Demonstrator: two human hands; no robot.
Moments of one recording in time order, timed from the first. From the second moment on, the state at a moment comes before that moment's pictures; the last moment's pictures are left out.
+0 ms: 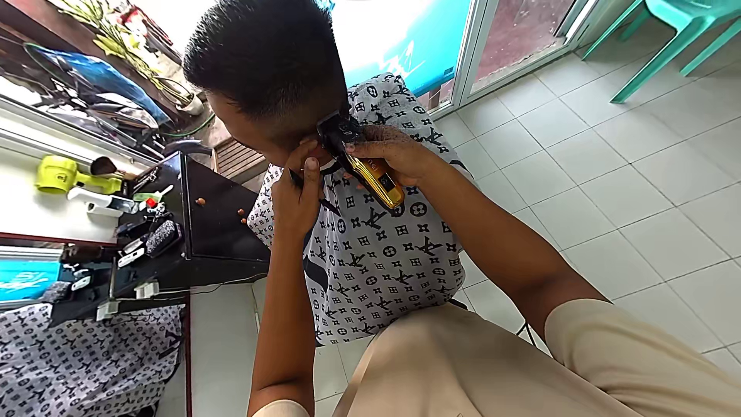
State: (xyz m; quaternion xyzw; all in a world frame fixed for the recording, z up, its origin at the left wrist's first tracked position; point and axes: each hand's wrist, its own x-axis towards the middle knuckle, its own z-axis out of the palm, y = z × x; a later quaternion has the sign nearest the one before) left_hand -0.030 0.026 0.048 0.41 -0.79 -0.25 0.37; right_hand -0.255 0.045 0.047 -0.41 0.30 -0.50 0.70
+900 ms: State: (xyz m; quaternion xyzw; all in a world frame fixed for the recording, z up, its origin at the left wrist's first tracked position) left_hand -0.027 0.026 0.040 0.41 -0.77 -0.30 0.38; right_hand -0.223 0.053 0.055 -0.41 0.32 -0.55 0.65
